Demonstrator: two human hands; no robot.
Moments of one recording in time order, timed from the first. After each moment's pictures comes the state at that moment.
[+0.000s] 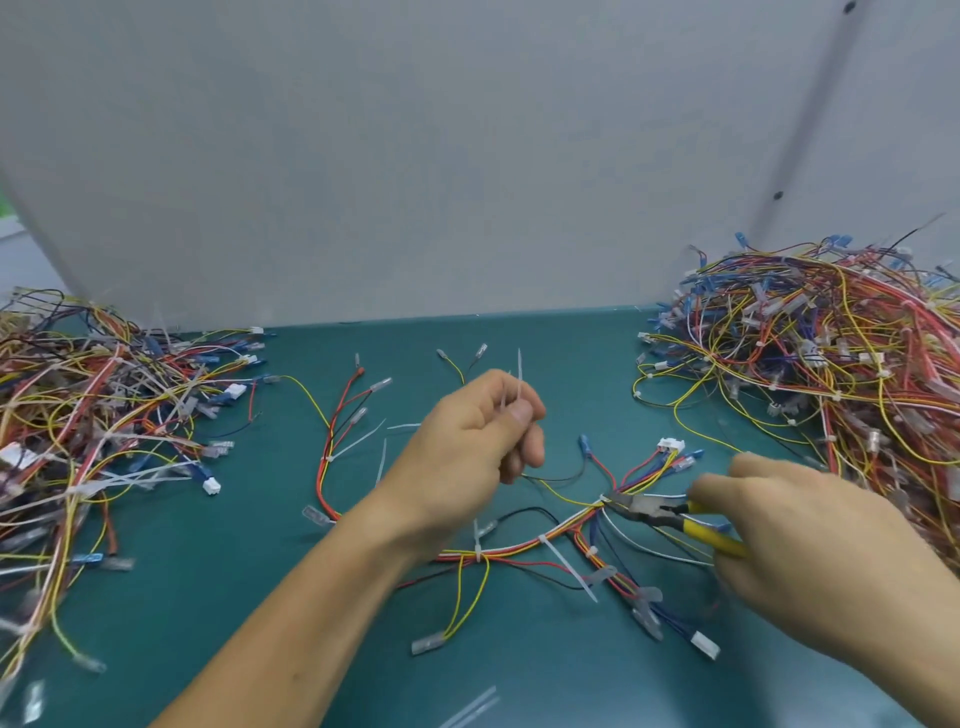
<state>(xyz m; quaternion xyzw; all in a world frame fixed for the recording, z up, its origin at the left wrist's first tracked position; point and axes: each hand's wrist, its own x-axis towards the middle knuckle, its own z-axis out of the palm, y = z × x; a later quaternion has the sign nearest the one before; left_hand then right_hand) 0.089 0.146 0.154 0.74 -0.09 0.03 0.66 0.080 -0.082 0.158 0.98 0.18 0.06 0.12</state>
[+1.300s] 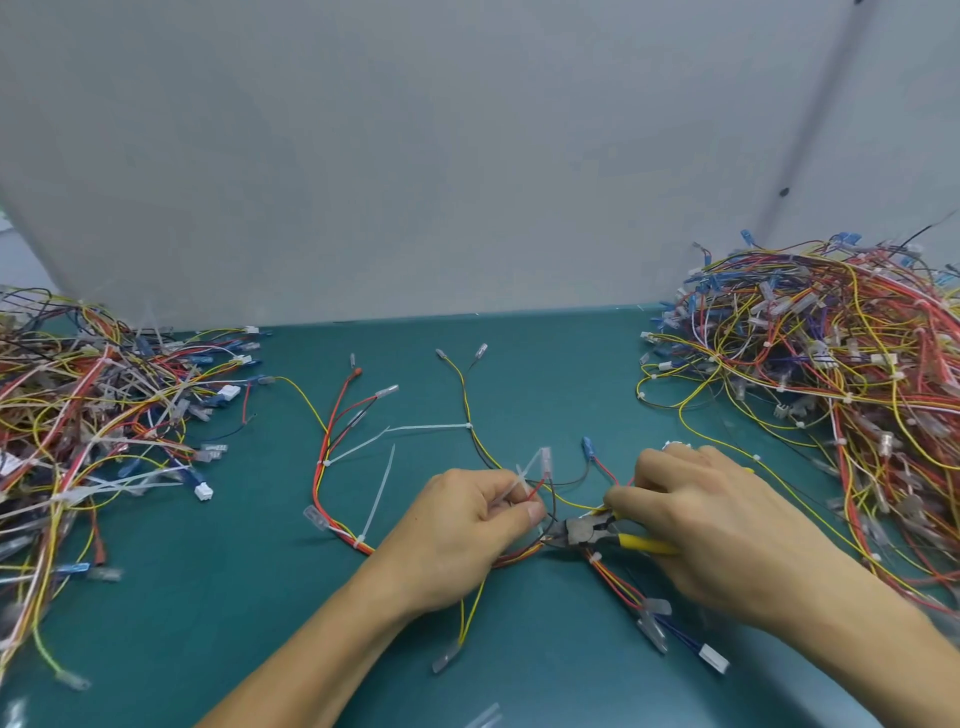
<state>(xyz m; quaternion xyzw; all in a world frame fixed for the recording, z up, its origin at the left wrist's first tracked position) 0.085 0.161 0.100 0.87 -0.09 -0.01 0.48 0.116 -0.067 0.125 0.92 0.37 0.12 0.04</state>
